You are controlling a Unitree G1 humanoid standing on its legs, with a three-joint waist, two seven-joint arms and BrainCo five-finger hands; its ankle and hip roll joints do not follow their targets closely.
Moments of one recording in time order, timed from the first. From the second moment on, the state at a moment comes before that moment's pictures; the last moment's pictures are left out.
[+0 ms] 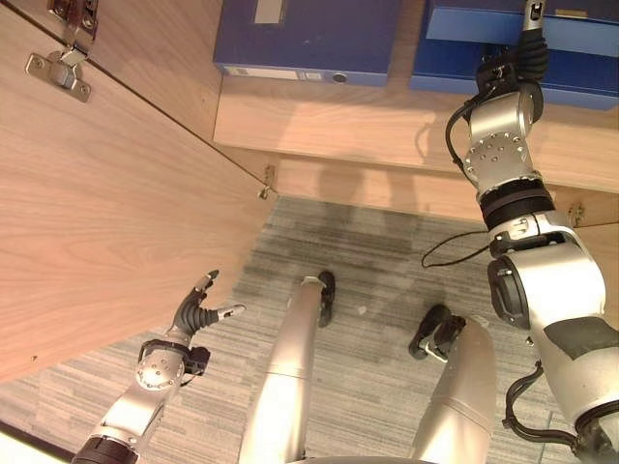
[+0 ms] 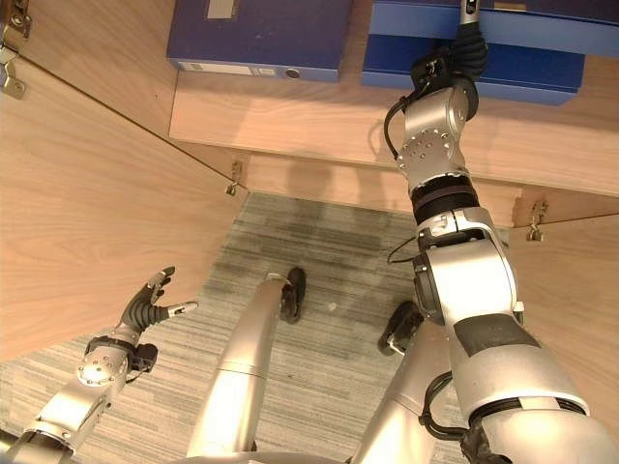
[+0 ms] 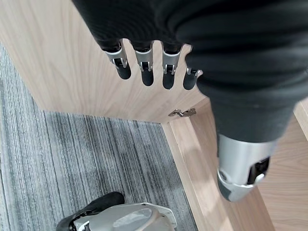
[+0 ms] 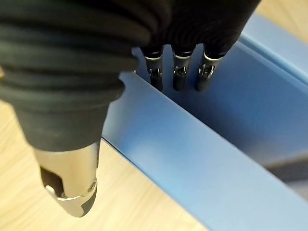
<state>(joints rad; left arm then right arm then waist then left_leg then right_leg) 0.09 0.65 -0.23 0.11 -0.27 -0.01 0.16 -1.34 -0.44 0.19 1.10 1.20 -0.26 -0.37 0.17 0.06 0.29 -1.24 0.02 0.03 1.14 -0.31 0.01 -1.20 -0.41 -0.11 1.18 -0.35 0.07</state>
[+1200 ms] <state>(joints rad) 0.19 0.70 -0.18 0.07 -0.23 -0.03 -0.02 -1.39 -0.88 0.96 0.63 0.51 0.08 0.22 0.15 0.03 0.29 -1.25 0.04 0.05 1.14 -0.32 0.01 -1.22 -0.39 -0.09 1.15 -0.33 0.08</state>
